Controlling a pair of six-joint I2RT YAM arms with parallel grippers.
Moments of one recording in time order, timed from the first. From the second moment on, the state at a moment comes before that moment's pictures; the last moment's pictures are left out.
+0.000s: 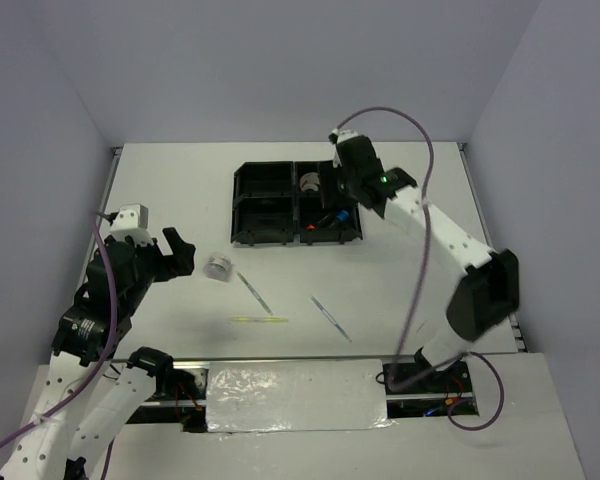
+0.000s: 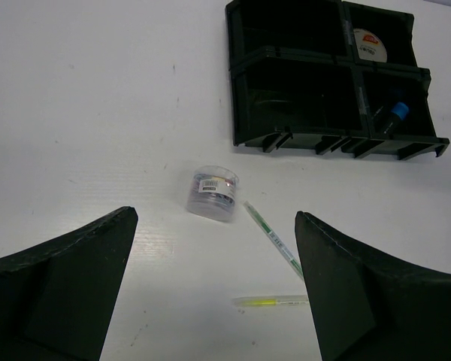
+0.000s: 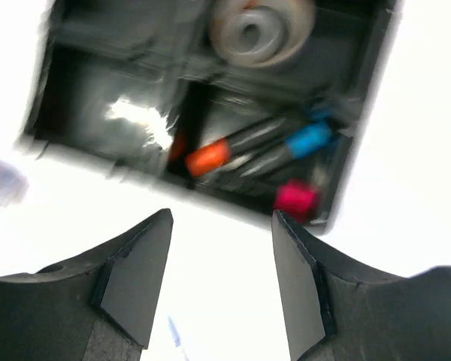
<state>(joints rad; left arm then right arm) -0.29 0.54 0.85 -0.67 -0.18 -0.34 0.46 1.72 1.58 -0.62 0.10 0.22</state>
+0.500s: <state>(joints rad) -0.29 0.54 0.85 -0.68 -0.21 -0.34 0.88 1.35 0.75 -0.53 0.12 0.36</state>
